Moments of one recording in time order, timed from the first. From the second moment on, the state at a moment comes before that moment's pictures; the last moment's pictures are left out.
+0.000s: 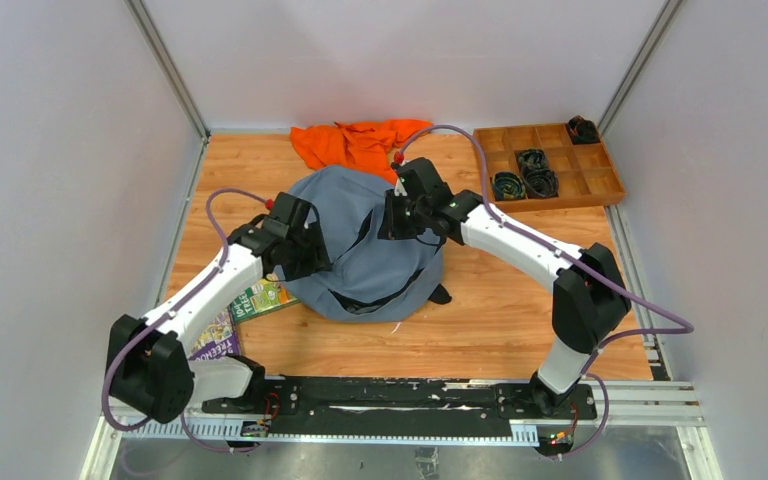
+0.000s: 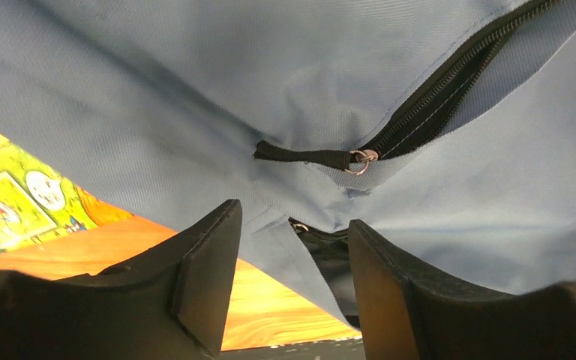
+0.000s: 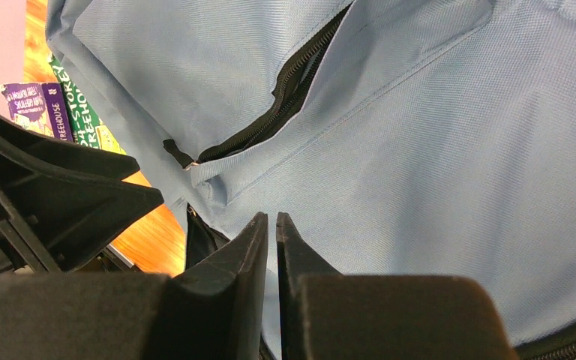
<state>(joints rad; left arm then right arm) -0.40 1.27 0.93 -0.71 -0.01 -0.62 0.73 1.69 1.38 -0.42 -0.16 0.53</state>
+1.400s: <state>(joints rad) -0.40 1.20 0.74 -0.45 -0.08 -1.27 0.73 1.69 1.38 -0.42 -0.17 0.53</state>
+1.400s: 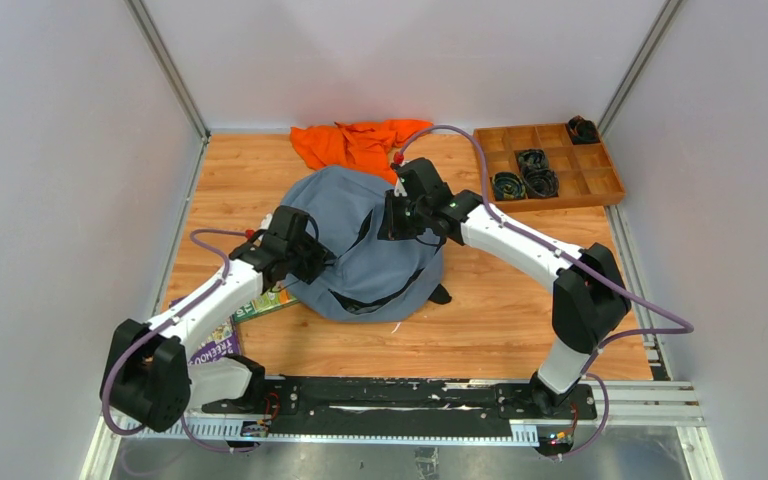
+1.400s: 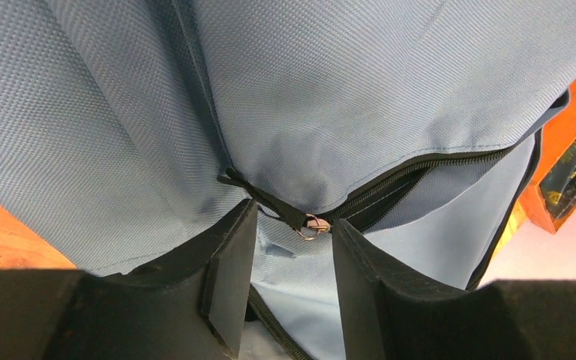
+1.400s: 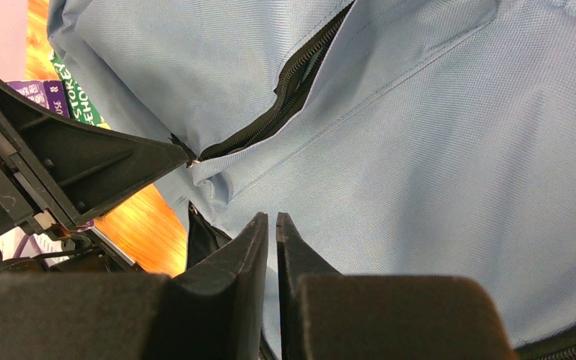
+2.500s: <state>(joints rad) -0.42 1.46 0.99 -0.38 0.06 -0.97 0.73 1.65 1.37 -0.42 -0.17 0.53</state>
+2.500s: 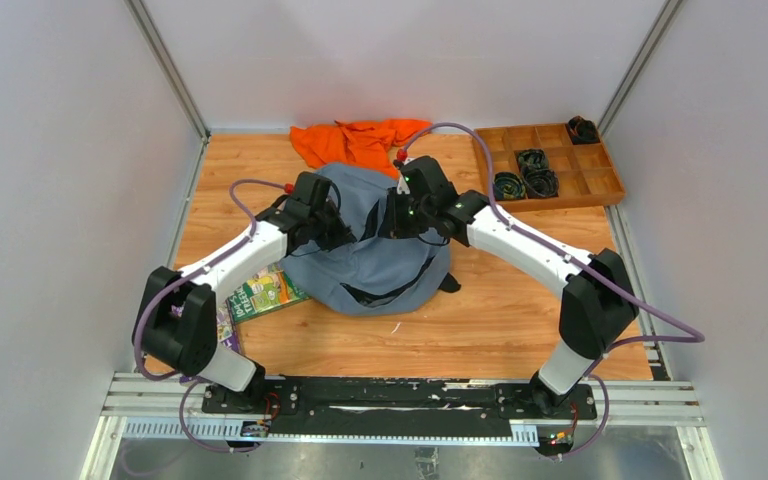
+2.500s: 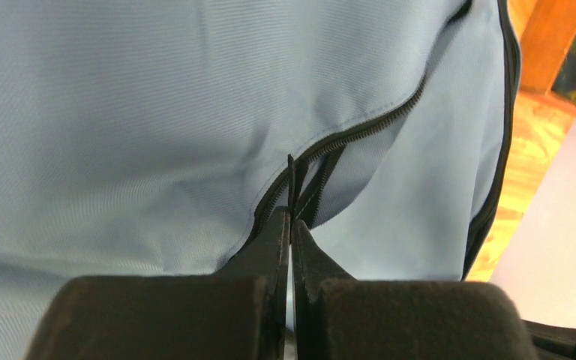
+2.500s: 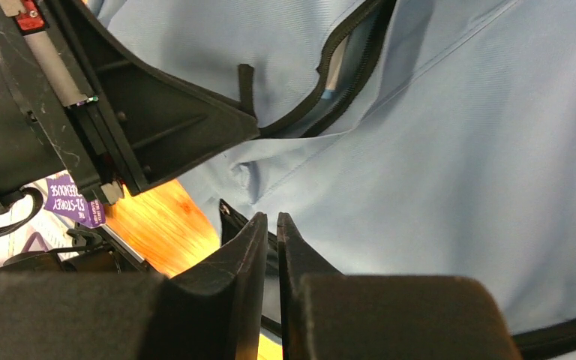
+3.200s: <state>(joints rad) -0.40 1.45 1.09 -0.45 0.04 -0.70 0.73 1.79 1.47 -0.43 -0.22 0.54</state>
